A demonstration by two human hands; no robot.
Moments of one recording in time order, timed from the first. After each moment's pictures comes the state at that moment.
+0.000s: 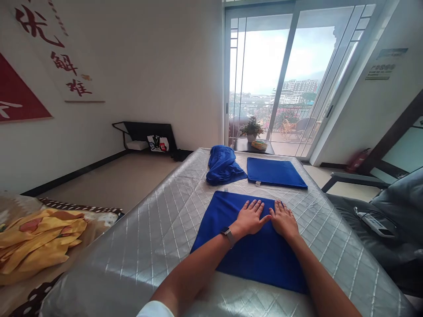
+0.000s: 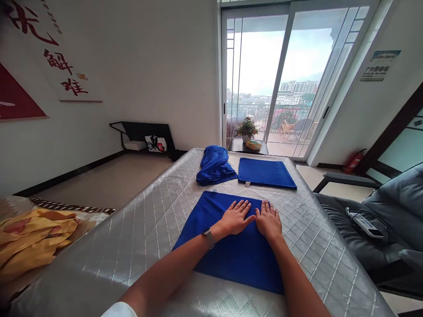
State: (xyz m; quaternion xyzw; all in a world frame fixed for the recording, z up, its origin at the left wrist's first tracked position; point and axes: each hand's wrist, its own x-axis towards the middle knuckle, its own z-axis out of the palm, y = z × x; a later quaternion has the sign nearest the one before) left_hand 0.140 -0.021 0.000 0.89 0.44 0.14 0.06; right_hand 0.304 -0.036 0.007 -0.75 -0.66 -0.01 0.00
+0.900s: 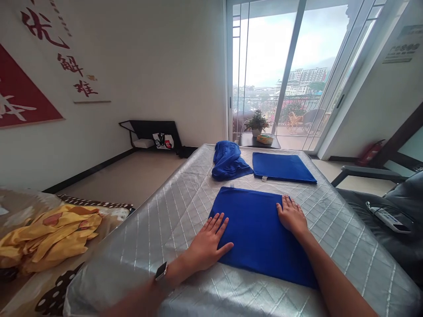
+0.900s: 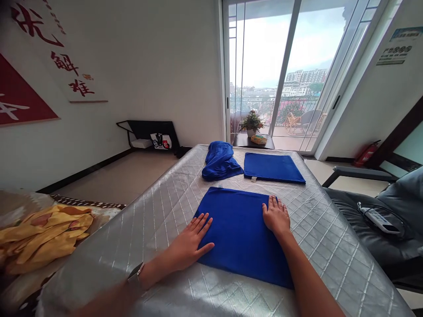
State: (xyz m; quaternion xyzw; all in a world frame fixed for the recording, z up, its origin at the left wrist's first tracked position) left_hand -0.034 -0.132 0.008 0.87 0.49 0.09 0.04; right_hand 0.300 -0.037 0.009 -0.76 -0.65 0.01 0.02
